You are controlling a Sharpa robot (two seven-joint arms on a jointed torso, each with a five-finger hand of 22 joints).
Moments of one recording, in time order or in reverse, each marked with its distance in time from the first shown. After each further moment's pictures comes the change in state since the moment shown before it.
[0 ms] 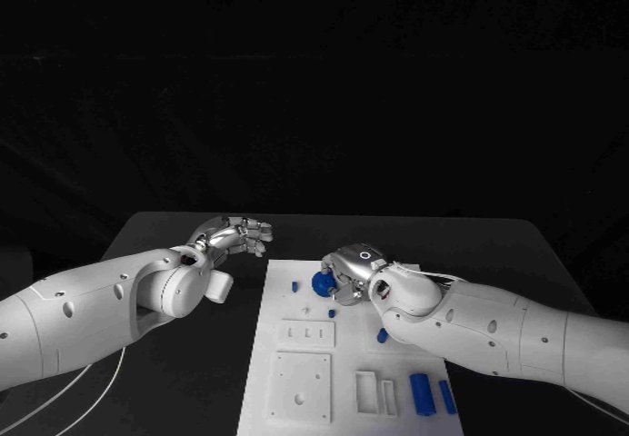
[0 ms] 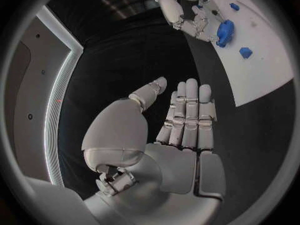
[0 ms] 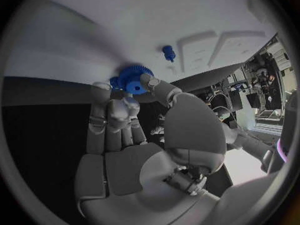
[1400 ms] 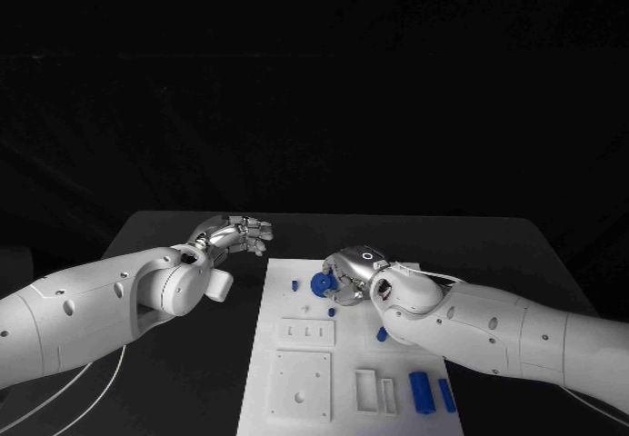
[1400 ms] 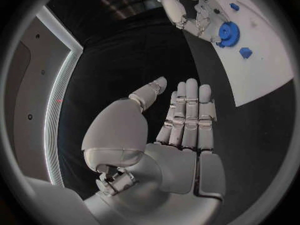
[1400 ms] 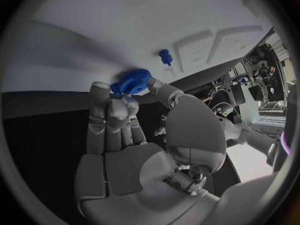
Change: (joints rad) left arm 0.000 0.000 0.000 -0.001 0.000 0.000 -0.003; left_hand -0.005 0.005 0.000 0.000 -0.004 0.000 0.000 0.000 0.001 -0.003 -0.003 0.000 0.000 0.000 0.000 0.000 -0.002 0.005 0.000 0.000 0.004 0.000; right arm -0.005 -0.002 -0.003 -0.004 0.074 0.011 0.004; right_hand -0.069 -0.039 -0.073 0.106 -0.085 -0.042 0.042 -0.082 -0.038 -0.020 0.028 -0.012 0.000 0.001 0.026 -0.015 0.015 -0.002 -0.001 0.001 -0.006 0.001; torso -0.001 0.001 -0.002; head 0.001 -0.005
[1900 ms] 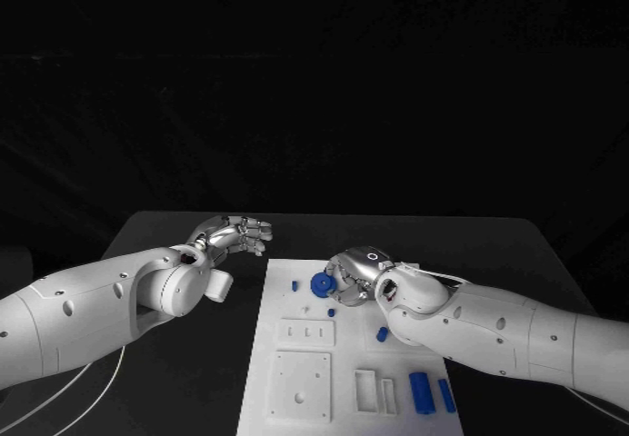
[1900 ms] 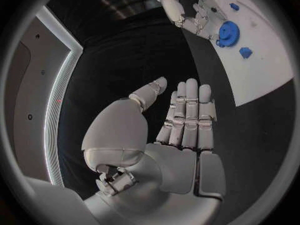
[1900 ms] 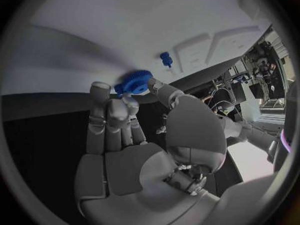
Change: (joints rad) left arm 0.000 -0.001 0.000 0.000 0.000 0.000 0.000; left_hand 0.000 0.000 0.003 0.003 0.000 0.000 0.000 0.000 0.000 0.000 0.000 0.000 0.000 0.000 0.000 0.000 -0.001 -0.002 0.000 0.000 0.000 0.000; right arm 0.001 -0.027 0.001 0.020 0.020 0.002 0.005; right_hand -0.008 0.000 -0.003 0.014 0.000 0.000 0.000 0.000 -0.001 0.000 0.000 0.000 0.000 0.000 0.000 0.000 0.002 0.000 0.004 -0.003 0.000 0.000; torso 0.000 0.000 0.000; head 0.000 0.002
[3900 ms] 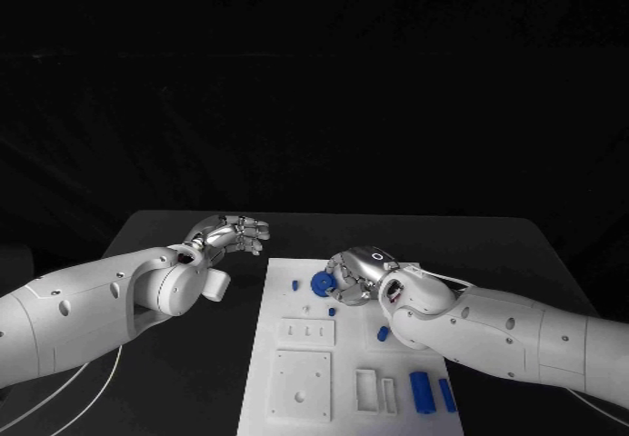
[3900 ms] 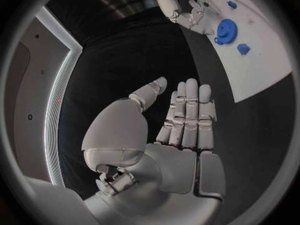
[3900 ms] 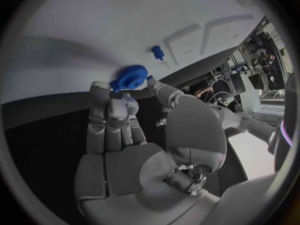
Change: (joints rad) left arm 0.000 -0.009 0.000 0.000 -0.001 -0.001 0.000; left_hand 0.000 0.000 0.000 0.000 0.000 0.000 0.000 0.000 0.001 0.000 0.000 -0.003 0.000 -0.003 -0.003 0.000 -0.002 0.000 0.000 0.000 0.000 0.000; right arm -0.001 -0.020 -0.001 0.041 0.074 -0.047 0.015; right_hand 0.003 0.000 0.000 0.027 0.016 -0.034 0.011 -0.022 -0.016 0.002 0.001 0.000 0.000 0.000 0.000 -0.004 0.013 -0.003 -0.002 -0.003 -0.002 -0.001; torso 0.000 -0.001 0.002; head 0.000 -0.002
